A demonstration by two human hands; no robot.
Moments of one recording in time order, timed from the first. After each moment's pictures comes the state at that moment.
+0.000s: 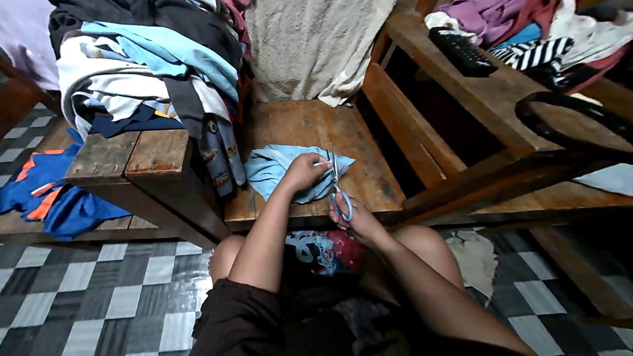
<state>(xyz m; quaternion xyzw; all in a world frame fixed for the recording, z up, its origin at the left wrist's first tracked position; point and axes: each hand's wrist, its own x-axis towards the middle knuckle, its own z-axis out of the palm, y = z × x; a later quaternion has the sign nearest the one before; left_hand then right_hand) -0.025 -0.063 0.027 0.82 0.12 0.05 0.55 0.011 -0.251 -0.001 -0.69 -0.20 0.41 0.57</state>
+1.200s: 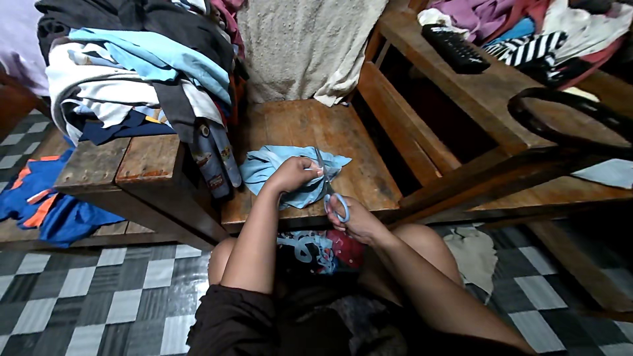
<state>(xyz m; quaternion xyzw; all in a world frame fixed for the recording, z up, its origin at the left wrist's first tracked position) -0.034 -0.050 0.032 0.82 0.10 -0.01 0.56 0.017 -0.252 0.004 -0.64 -0.21 0.47 0.57</state>
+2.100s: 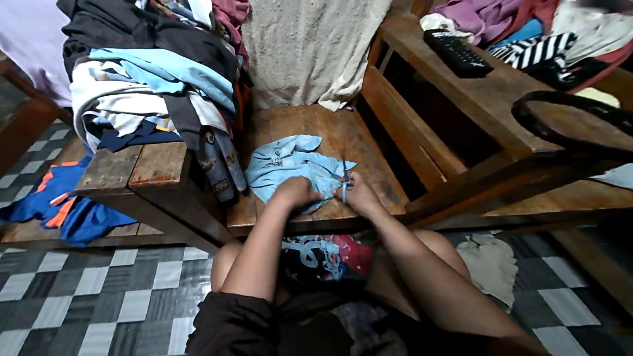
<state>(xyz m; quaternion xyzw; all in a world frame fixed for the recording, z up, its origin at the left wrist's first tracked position) -0.036 -0.066 0.028 0.92 0.16 -0.17 0.32 0.084 -0.228 -0.023 -0.86 -0.23 0.24 0.40</state>
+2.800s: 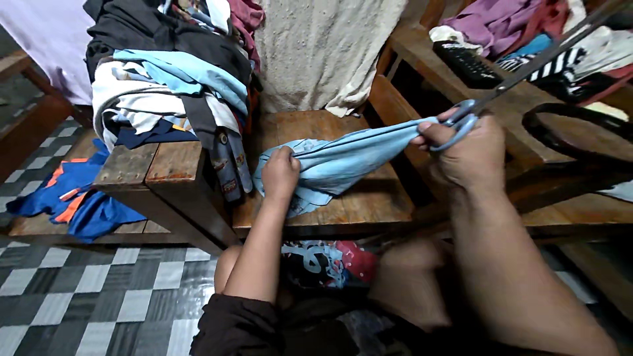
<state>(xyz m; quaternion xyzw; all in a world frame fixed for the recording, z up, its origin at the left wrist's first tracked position) -0.057 -0.051 0.054 0.87 0.33 0.24 0.28 0.092 -0.255 0.131 -0.68 -0.25 0.01 0.69</state>
